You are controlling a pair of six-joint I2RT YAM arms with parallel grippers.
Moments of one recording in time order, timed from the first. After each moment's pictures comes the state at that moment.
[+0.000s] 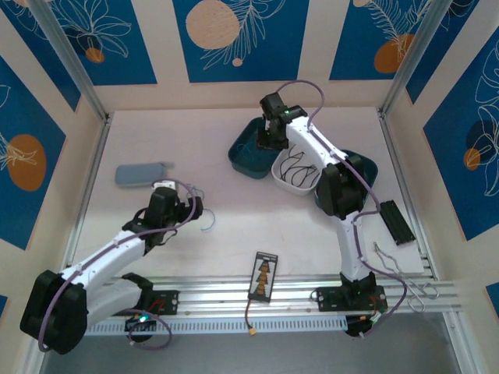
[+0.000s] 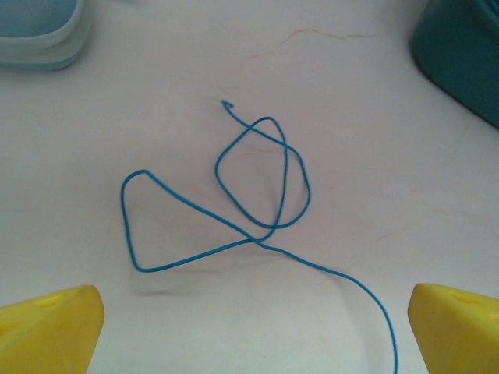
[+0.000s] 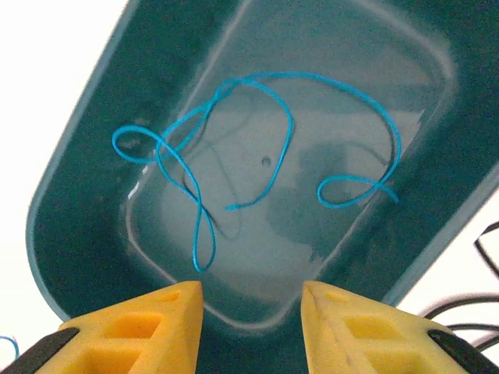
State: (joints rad) left arm -0.42 1.04 0.46 -0.16 -0.16 -0.52; right arm 0.45 2.23 2.07 -0.99 -0.05 0.42
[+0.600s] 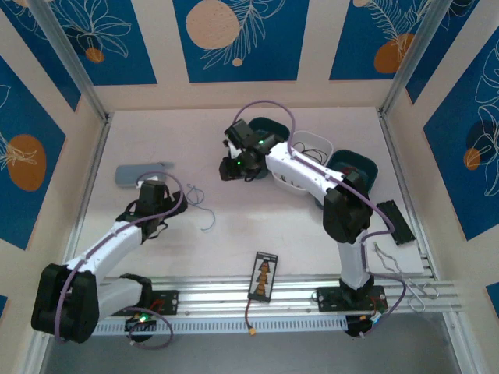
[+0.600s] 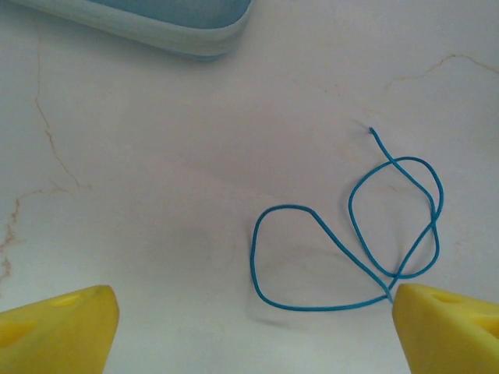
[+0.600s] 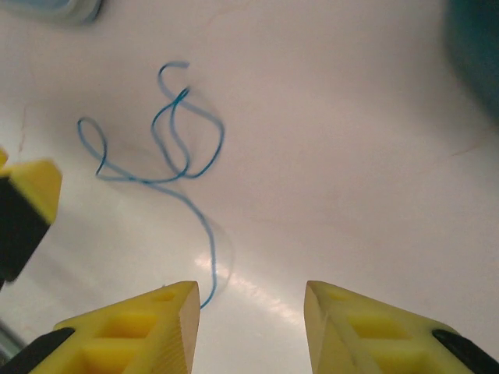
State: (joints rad) left arm -0.20 1.16 0.54 -0.25 -0.12 -0.53; right arm 0.78 2.00 1.75 -0.83 -0.17 0.46
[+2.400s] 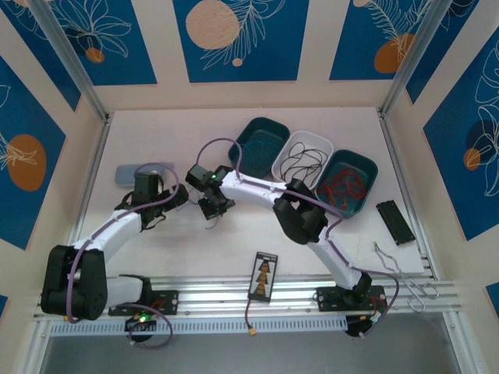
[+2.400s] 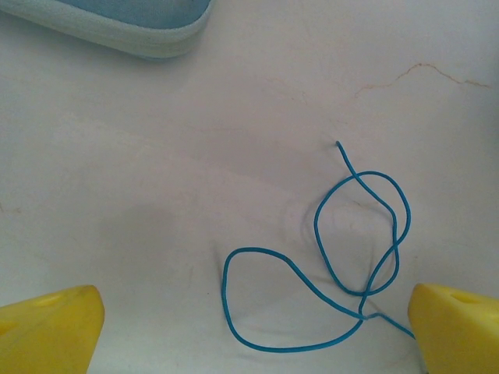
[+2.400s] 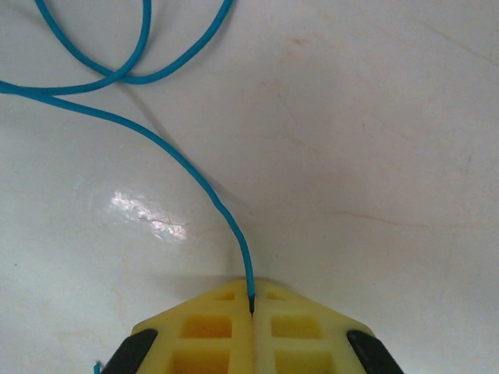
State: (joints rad) left arm -0.14 1.25 0.58 -0.20 0.04 -0.55; right arm 0.96 2.34 1.93 -0.96 0.02 0.46
